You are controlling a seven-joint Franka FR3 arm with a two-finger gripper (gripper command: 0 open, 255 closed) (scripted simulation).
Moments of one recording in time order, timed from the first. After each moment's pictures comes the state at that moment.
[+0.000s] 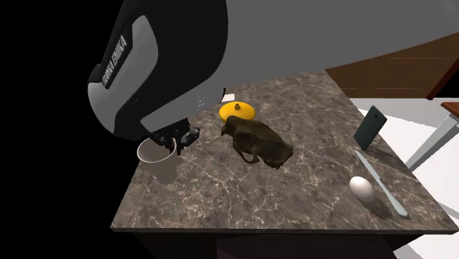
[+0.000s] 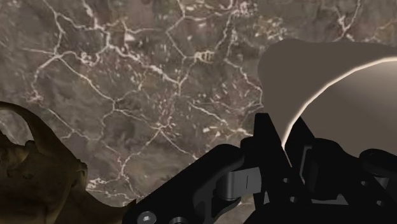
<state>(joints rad) 0.09 -0.09 0.60 -2.31 0.12 2.38 0.66</state>
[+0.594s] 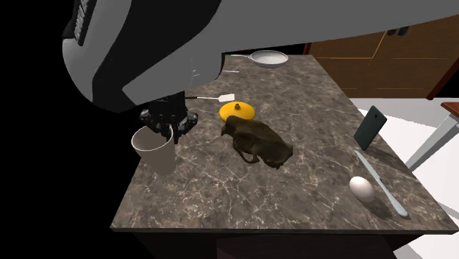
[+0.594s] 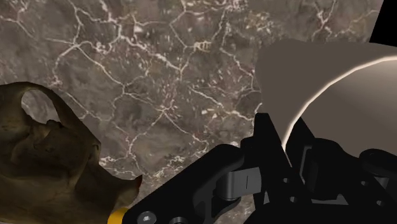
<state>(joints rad) 0.09 -0.16 0.59 -2.25 0.16 2.26 0.63</state>
